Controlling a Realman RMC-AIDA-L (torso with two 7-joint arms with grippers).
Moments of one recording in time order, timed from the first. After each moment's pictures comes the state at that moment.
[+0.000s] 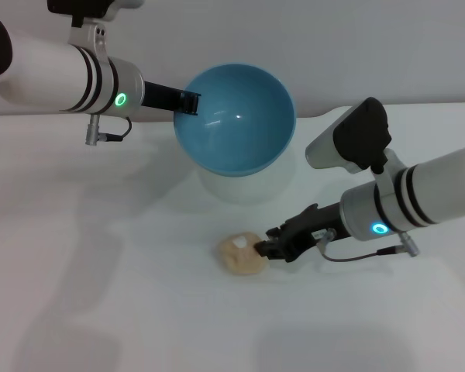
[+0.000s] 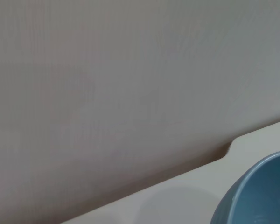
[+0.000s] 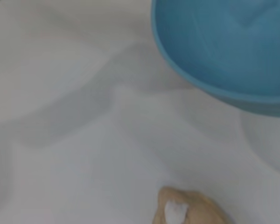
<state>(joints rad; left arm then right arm) -0.82 -2.05 -1.75 -0.83 2.39 -0.76 0.43 0.72 2.08 -1.59 -0.65 -1.98 -0.90 2.13</state>
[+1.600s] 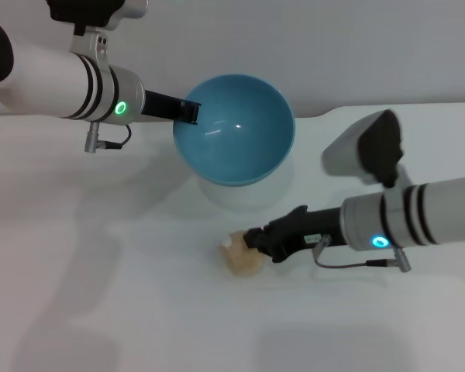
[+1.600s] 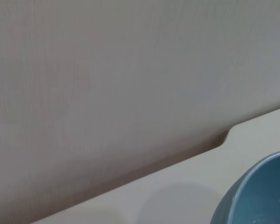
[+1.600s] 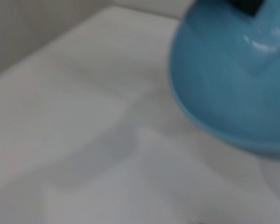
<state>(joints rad) -0.81 -2.05 -1.74 -0.83 2.39 -0.77 0.44 0.62 2.07 -1.64 -0.65 -1.64 -0.88 1.90</state>
